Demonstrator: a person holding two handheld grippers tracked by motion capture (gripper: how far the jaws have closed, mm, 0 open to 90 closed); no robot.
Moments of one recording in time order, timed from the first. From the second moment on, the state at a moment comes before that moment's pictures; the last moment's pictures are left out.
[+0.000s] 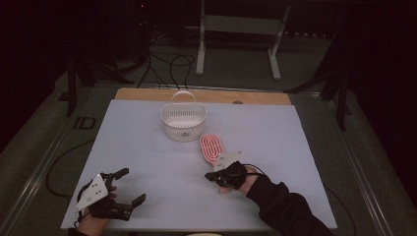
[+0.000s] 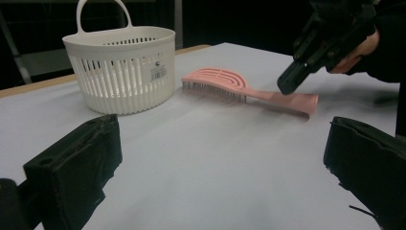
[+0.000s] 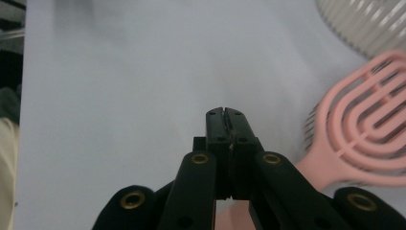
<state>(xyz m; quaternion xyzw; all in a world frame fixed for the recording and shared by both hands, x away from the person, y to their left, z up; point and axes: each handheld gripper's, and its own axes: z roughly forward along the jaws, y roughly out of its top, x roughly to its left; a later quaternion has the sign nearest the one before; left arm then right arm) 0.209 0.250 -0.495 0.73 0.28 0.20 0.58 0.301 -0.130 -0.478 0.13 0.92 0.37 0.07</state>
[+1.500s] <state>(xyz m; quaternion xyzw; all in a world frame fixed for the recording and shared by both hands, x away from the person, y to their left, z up) 0.210 0.250 -0.496 0.74 0.28 0.20 0.58 0.334 -0.136 -0.494 0.20 0.93 0.29 0.08</state>
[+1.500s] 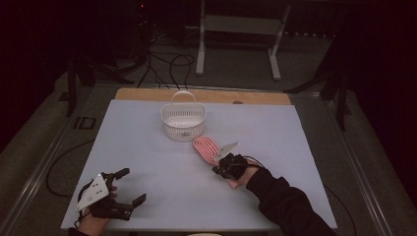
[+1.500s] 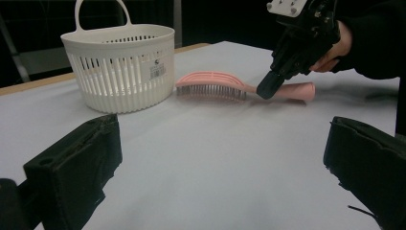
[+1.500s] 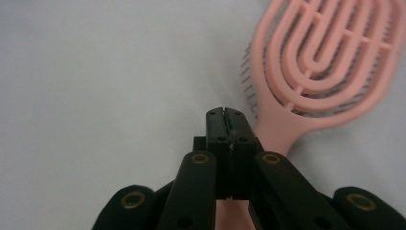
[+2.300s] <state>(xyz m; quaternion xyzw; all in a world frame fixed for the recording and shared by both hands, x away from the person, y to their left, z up) 0.211 0.249 -0.497 0.74 0.28 0.20 0.58 0.334 -0.147 -0.488 0.20 0.93 0.29 0.08</state>
